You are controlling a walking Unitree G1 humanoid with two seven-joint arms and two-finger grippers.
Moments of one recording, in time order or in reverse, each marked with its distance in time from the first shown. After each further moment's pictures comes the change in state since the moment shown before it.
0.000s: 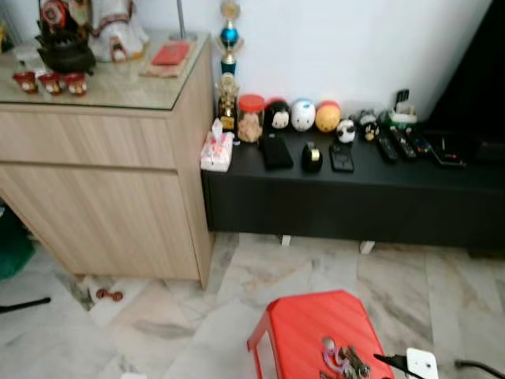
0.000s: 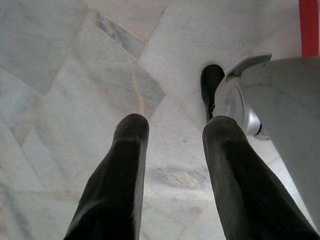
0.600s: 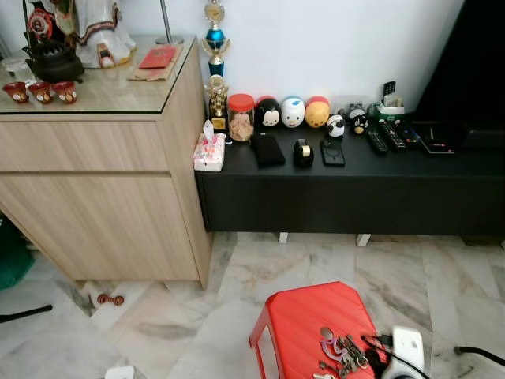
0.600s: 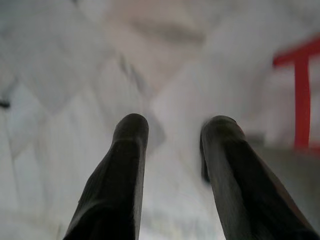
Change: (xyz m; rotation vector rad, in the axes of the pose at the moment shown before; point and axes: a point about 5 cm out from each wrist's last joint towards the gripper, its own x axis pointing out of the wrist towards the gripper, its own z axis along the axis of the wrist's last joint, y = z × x) left arm -0.003 0.011 0.027 -0.217 -0.267 0.107; right arm 0.003 0.043 0.060 -0.022 -0.323 0.110
